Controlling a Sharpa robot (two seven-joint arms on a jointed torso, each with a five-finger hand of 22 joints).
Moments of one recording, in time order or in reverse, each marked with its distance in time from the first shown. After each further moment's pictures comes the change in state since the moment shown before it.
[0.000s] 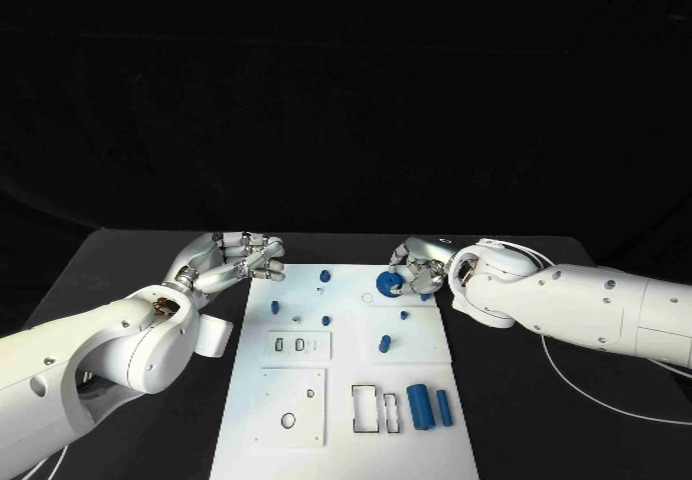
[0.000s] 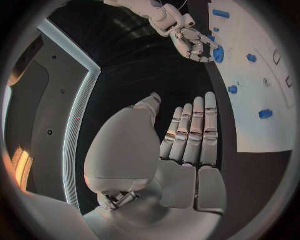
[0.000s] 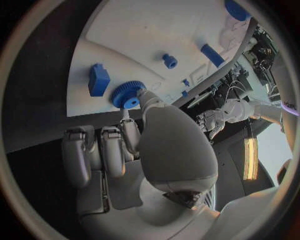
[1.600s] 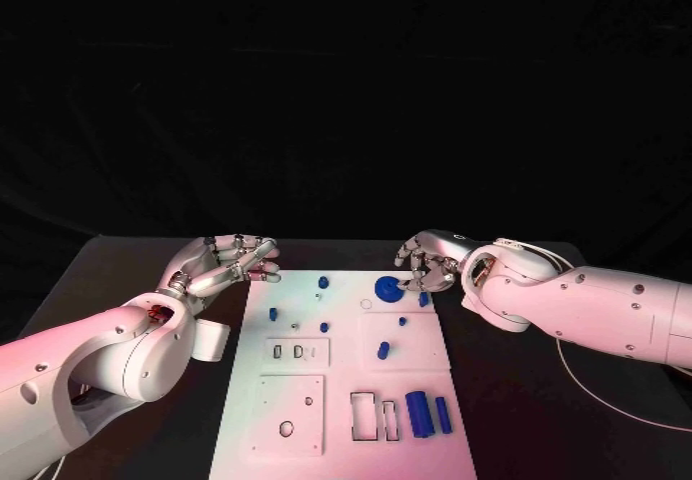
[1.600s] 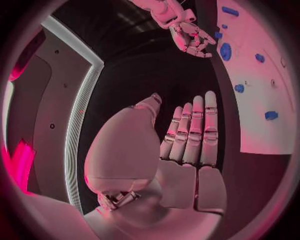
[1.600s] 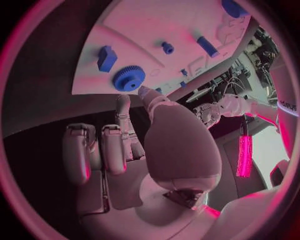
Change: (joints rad) left arm 0.000 -0.005 0.001 0.010 0.059 -0.015 0.044; left_hand 0.000 0.000 0.012 -0.001 0.000 0.007 0.000 0.004 0.000 0.007 -0.007 0.004 0.001 0.017 -0.003 0.010 -0.004 0.000 0.015 -0.008 0.008 0.005; right arm 0.021 -0.074 0.002 0.071 -0.009 -0.075 0.021; right_hand -0.078 -0.044 0.093 -0.082 -0.004 0.032 -0.007 -0.055 -0.020 -0.237 -0.015 -0.591 -0.579 0.000 -0.015 -0.064 -0.014 0.016 -0.003 -0.011 -0.055 0.001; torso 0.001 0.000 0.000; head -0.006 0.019
